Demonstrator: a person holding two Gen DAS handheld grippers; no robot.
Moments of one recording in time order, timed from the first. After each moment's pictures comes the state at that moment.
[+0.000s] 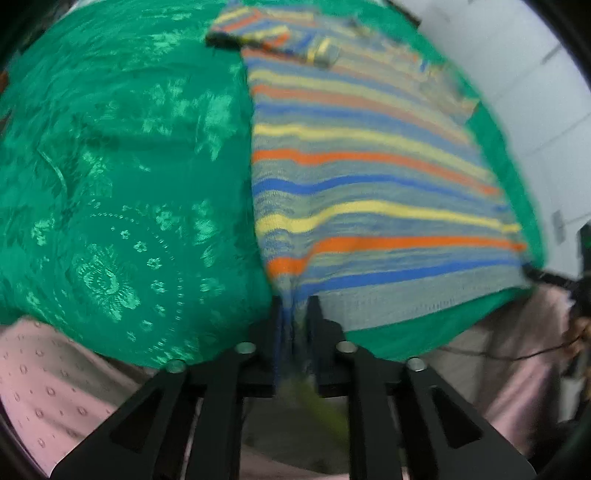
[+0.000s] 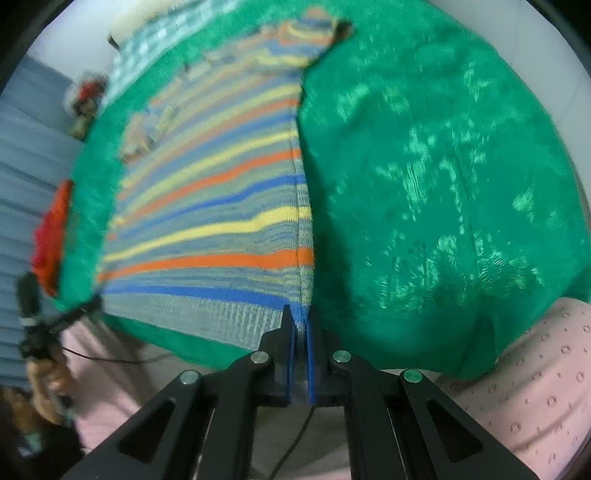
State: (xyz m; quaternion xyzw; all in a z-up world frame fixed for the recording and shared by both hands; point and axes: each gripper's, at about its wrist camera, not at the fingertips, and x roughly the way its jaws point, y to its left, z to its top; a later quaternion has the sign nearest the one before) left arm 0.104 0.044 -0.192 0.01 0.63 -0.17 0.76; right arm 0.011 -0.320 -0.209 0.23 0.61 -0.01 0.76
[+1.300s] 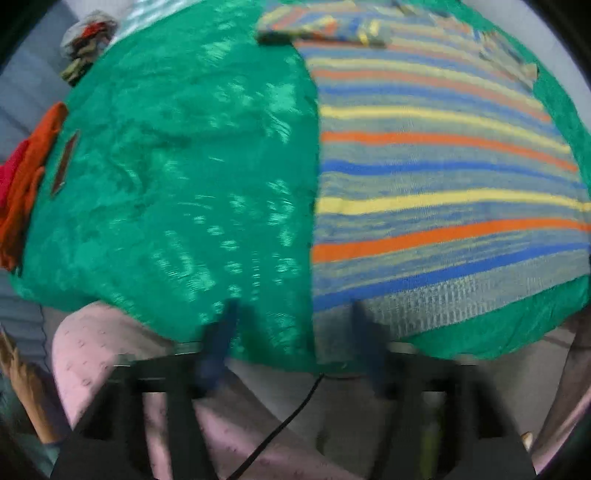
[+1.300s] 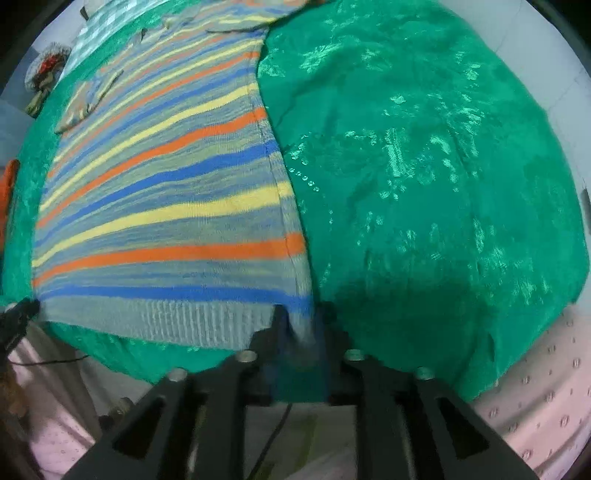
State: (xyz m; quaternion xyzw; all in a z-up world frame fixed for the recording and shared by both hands) left arm 0.091 -0.019 -0.183 0.13 0.59 -0.03 0.80; right arm 0.025 -0.317 -0.239 0.17 0.64 -0.08 0.75
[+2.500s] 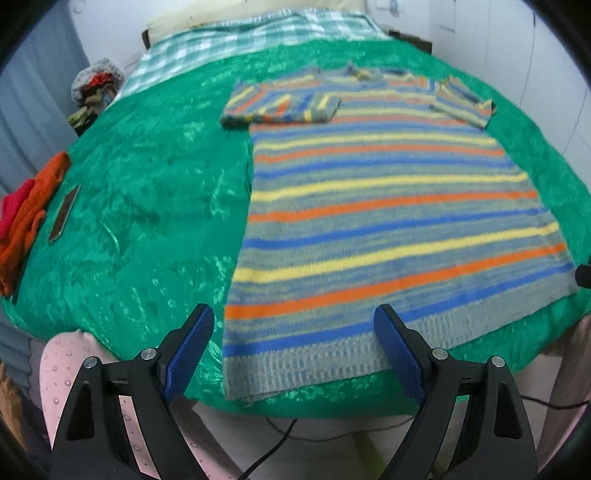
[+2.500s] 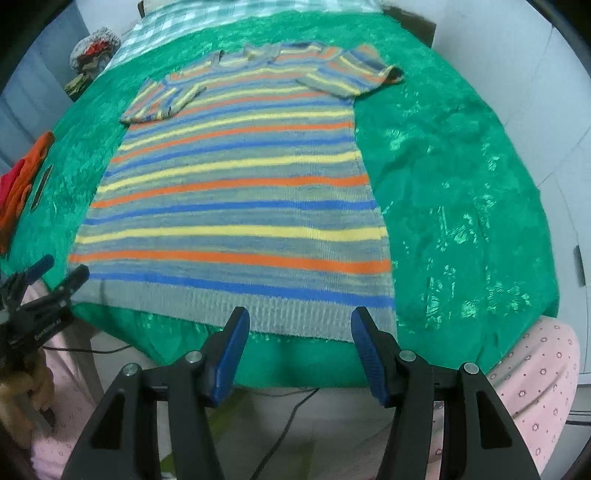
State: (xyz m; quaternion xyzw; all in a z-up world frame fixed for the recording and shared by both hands) left arm 0.056 -0.033 -0.165 0.12 0.47 -0.08 0.87; right arm 0.009 -0.233 -0.168 0.09 0.56 -0.05 0.82
